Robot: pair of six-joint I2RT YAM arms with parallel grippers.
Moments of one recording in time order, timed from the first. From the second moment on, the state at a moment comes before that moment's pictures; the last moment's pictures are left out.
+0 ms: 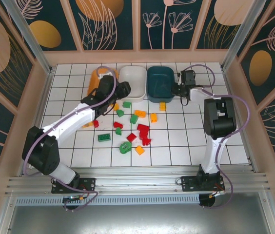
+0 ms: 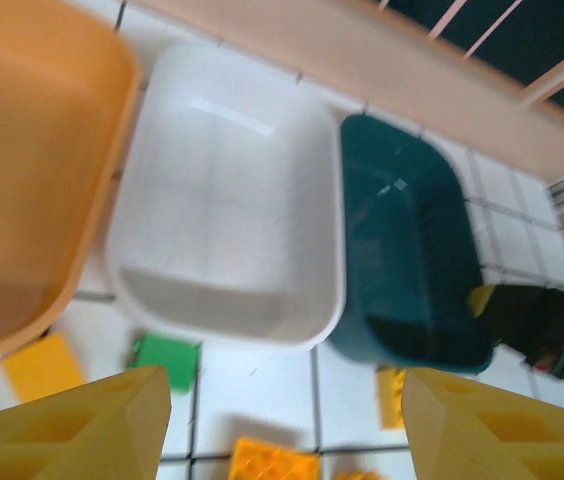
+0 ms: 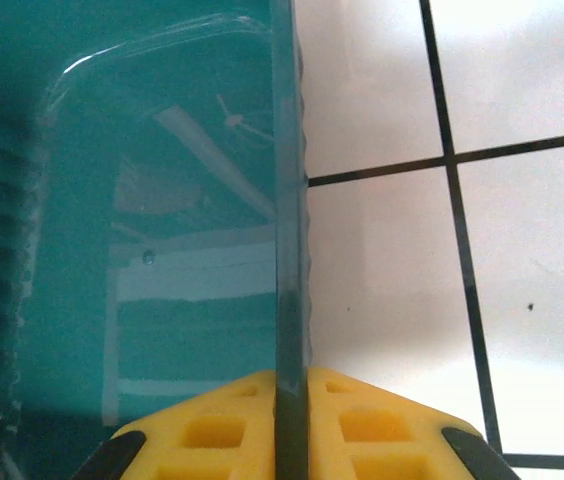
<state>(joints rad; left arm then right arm) -0.56 1.54 1.13 -0.16 -0.14 -0.73 0.17 2.00 1.34 -0.16 -0.13 0.31</state>
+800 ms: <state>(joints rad) -0.56 1.01 0.34 0.23 -0.21 -1.00 0.36 1.63 1.00 -0.19 -0.02 0.34</state>
